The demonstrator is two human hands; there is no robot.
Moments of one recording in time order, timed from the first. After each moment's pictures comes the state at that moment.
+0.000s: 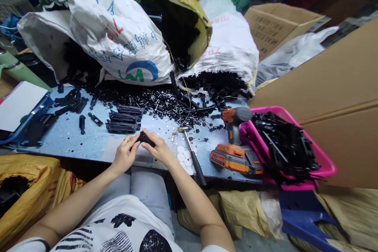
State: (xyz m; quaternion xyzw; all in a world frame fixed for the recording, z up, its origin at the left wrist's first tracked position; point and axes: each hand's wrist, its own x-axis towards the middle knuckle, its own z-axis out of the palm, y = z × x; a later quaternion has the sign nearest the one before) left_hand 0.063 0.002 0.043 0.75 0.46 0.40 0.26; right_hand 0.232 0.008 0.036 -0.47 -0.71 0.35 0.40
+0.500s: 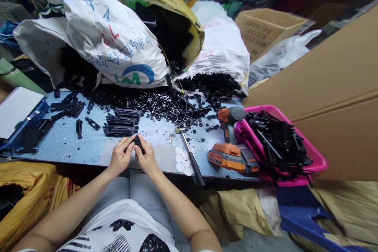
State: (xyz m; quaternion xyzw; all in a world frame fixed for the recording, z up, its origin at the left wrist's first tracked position) left_hand 0.053 0.011 0.040 0.74 0.44 0.43 0.28; right_hand 0.178 -0.015 0.016 -0.54 -0.56 0.40 0.49
